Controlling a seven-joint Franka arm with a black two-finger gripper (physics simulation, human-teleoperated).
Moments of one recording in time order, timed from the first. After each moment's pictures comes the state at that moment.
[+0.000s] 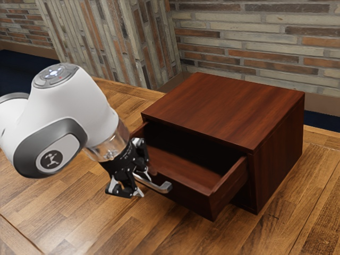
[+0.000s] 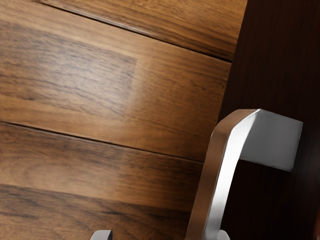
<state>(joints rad) -0.25 -0.42 0.11 -2.23 0.13 2.08 -1.99</state>
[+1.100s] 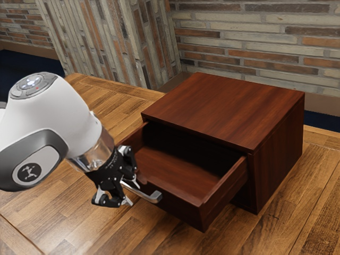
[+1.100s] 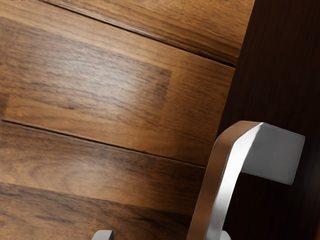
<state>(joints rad) -0.25 -0.53 0.10 -2.32 0.13 2.06 -2.02</state>
